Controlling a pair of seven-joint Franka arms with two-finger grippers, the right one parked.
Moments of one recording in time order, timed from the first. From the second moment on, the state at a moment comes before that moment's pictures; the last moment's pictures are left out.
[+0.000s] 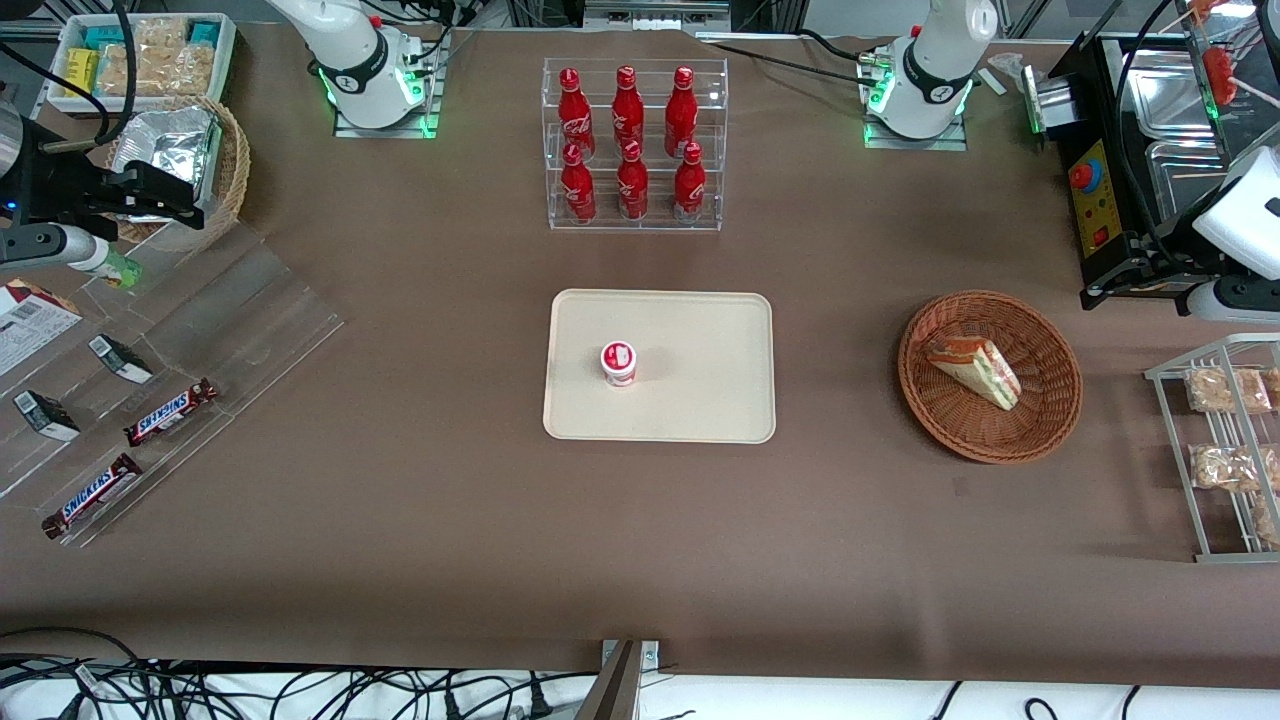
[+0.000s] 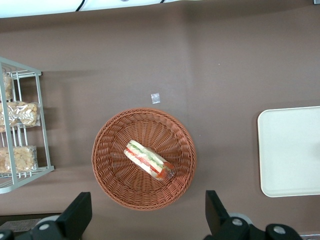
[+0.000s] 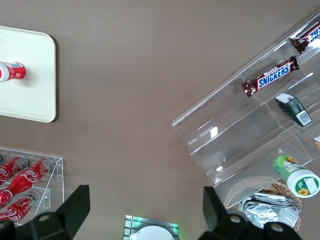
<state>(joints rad) 0.10 0.10 -0.15 -1.50 0.04 1.69 0.01</state>
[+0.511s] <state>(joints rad) 0.13 0.14 -0.14 -1.53 0.04 1.68 -0.01</state>
